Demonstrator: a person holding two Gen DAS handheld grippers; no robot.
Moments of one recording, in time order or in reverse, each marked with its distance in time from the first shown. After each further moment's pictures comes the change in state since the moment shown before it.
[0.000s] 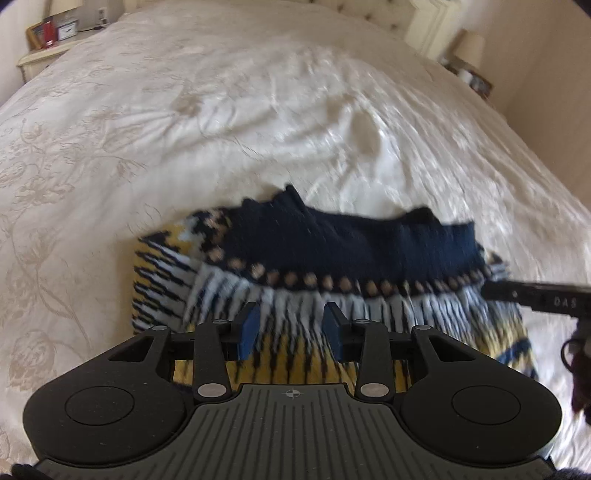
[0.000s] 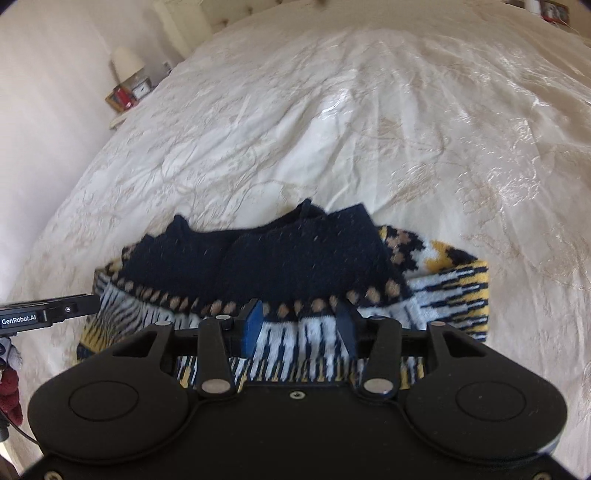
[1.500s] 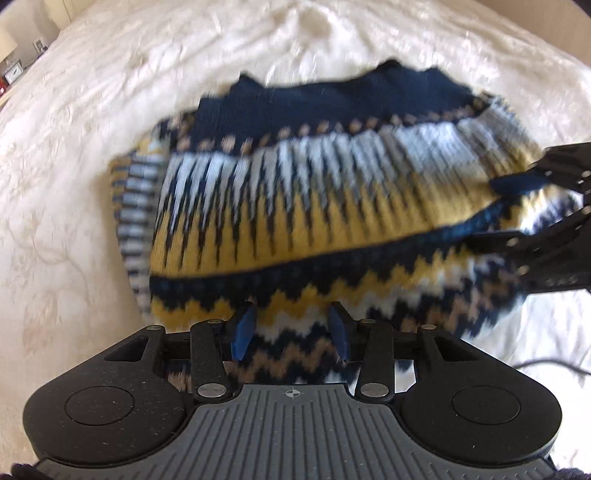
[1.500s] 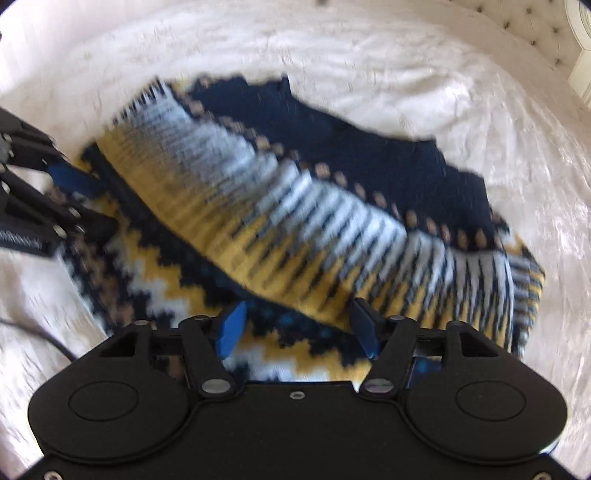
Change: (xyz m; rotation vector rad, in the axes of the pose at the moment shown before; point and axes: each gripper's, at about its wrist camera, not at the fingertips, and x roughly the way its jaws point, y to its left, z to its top) left arm 0.014 -0.014 -0.072 0.266 0.198 0.110; right arm 0.025 0.073 -0.081 -0.512 0.141 -0.138
